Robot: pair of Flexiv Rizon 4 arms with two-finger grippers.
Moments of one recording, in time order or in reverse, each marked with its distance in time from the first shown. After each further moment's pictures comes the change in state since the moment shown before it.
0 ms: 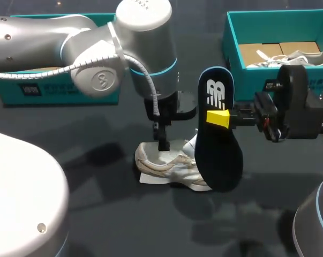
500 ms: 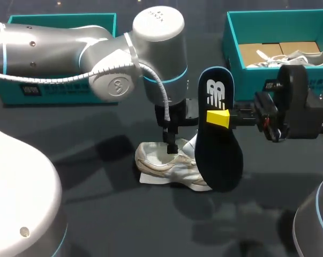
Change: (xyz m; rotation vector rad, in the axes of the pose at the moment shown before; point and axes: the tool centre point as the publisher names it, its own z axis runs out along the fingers) left arm -0.008 -0.012 0.043 -0.011 0.042 -0.025; right arm 0.000 0.000 0.000 0.000 0.000 0.000
